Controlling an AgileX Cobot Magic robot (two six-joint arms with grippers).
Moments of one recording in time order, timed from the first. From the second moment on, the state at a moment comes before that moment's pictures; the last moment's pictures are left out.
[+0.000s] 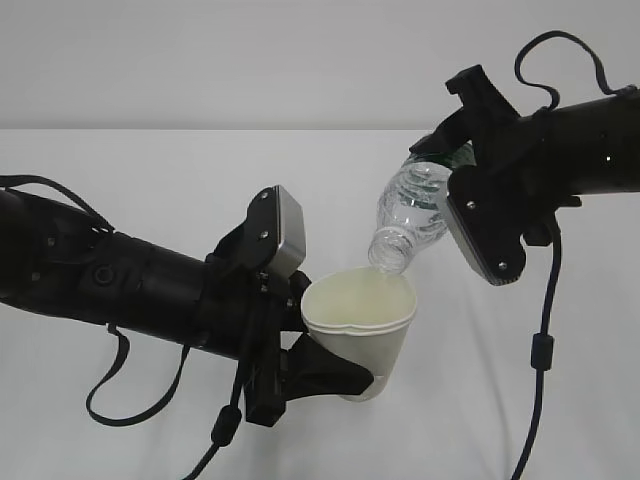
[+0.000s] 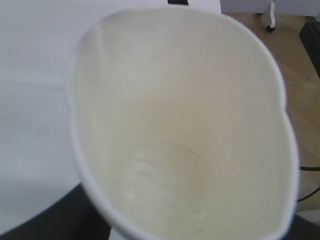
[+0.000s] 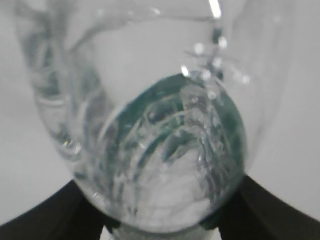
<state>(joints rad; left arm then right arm) -0.56 1.87 -0.85 1.42 -0.80 -0.87 0.35 1.52 -0.90 -1.76 -0.14 -0.18</state>
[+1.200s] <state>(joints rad) -0.56 1.87 -0.85 1.42 -0.83 -0.87 0.35 1.52 -0.90 -1.82 -0.14 -0.18</state>
